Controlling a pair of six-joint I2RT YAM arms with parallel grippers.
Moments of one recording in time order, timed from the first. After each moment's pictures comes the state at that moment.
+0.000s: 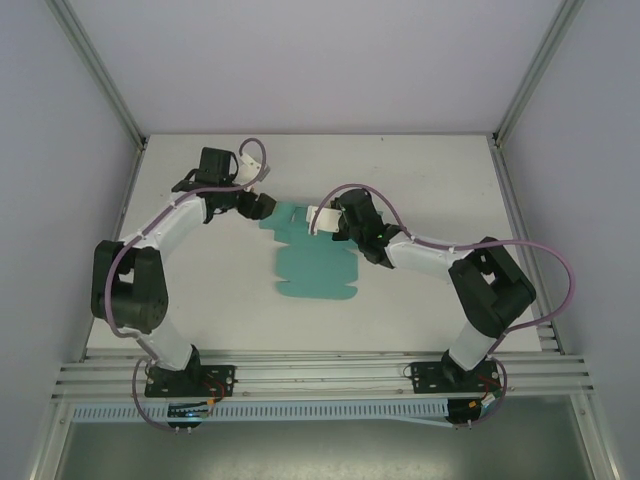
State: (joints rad) left arm -0.21 1.68 1.22 -0.42 0.37 0.28; right arm 0.71 1.67 0.96 0.20 0.18 -1.05
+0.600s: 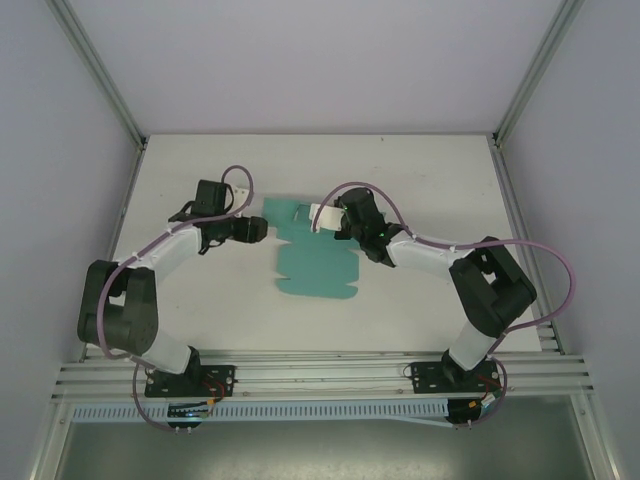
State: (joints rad) left arm -0.21 1.55 0.91 -0.29 0.32 -0.11; right arm 0.70 1.67 0.96 0.19 0.18 -1.02
